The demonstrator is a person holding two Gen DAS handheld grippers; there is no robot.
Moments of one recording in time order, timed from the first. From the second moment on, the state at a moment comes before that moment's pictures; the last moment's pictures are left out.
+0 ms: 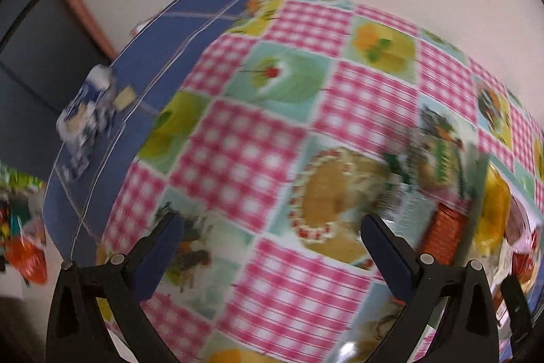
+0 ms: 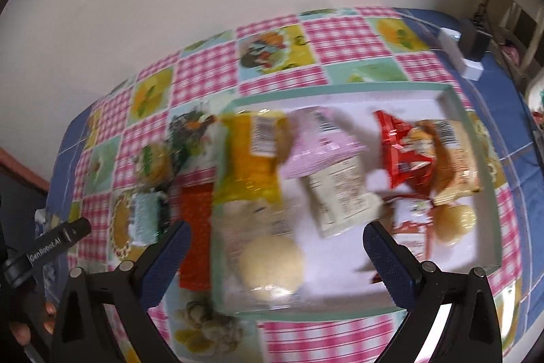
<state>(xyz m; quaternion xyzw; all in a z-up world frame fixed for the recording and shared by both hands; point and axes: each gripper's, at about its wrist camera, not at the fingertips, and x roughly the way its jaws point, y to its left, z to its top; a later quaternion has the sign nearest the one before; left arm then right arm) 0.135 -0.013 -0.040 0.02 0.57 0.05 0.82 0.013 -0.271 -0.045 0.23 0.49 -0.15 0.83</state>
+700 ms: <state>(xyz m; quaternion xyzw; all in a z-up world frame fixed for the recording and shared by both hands) 0.153 0.012 -0.061 -0.05 0.60 0.03 0.80 0.052 -0.221 -0.060 0.22 0.51 -0.10 0.82</state>
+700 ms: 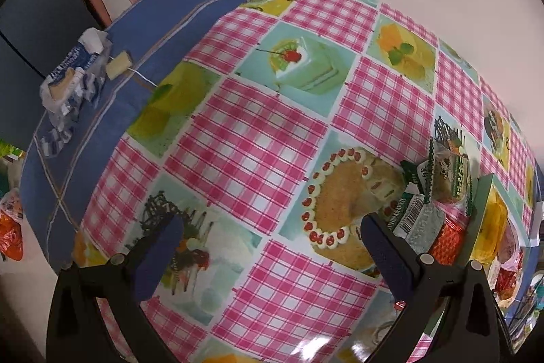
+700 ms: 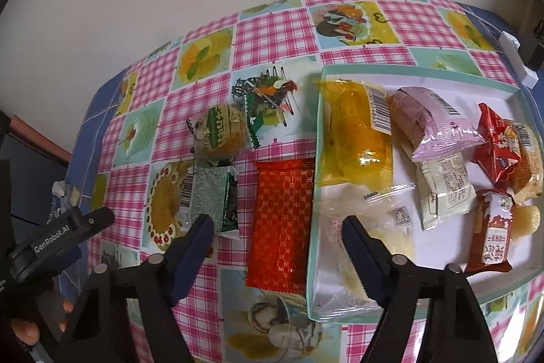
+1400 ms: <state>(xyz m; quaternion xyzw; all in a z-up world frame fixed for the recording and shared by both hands) 0.164 -0.040 -0.092 -0.05 0.62 -0.05 0.78 0.060 -0.232 -0.068 0.23 0.51 -0.10 0.82</state>
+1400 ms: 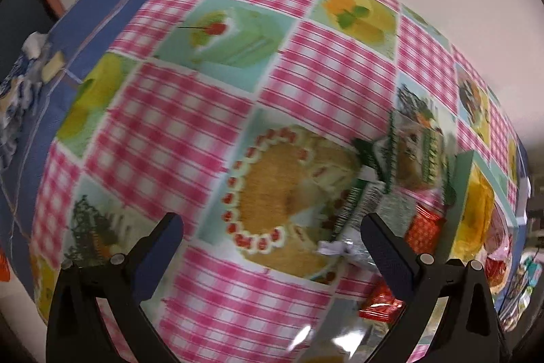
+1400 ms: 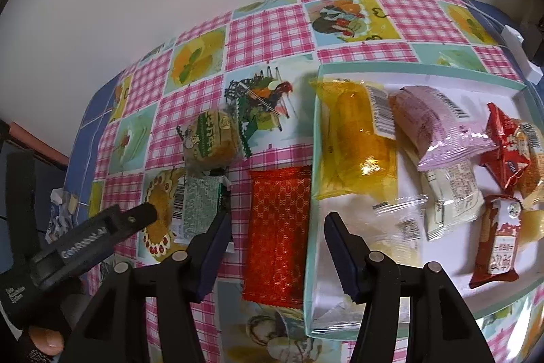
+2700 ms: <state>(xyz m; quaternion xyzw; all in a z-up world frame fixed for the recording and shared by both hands) 0.176 -0.052 -0.108 -0.05 0.64 -0.08 0.76 0.049 -0.245 -0.058 0.24 0.49 -0.11 0.83</state>
